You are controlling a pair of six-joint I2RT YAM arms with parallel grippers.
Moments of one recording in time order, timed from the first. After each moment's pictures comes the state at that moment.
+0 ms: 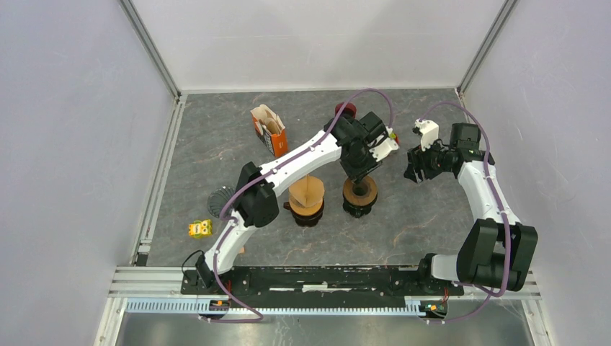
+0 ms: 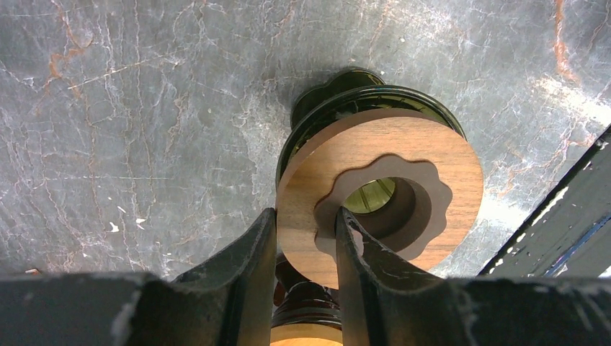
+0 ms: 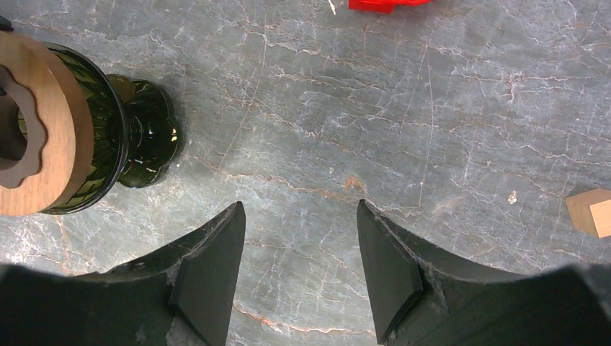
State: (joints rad) left arm -0.95 2.30 2.31 -1.17 0.12 0.18; right arm -0.18 1.33 0.97 -0.64 -0.56 -0.56
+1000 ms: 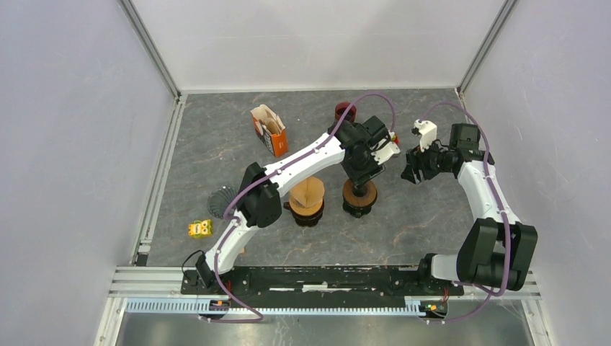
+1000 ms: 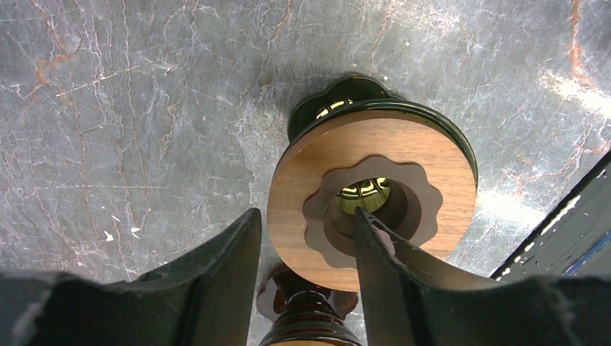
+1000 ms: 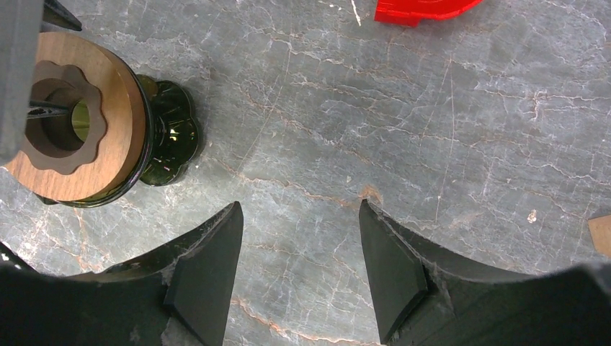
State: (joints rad) left arm -0.96 2.33 2.31 -1.16 0.11 0.18; right arm -0.18 1.33 0.97 -0.65 -0.63 -0.58
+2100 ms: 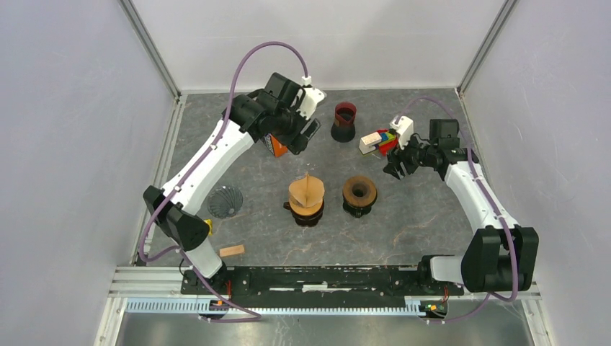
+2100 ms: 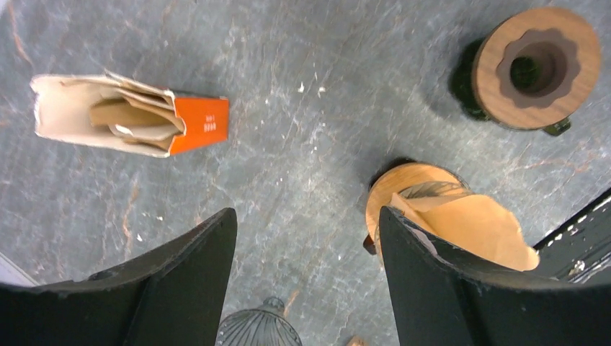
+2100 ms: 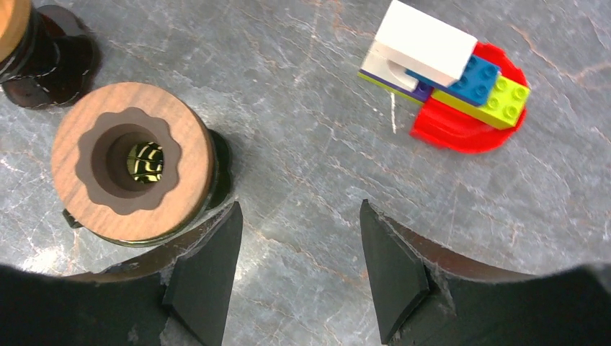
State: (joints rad) left arm -0.67 1.69 1.93 -1.10 0.00 0.18; right arm 0.00 1.30 0.98 -0.55 -0.64 -0.63
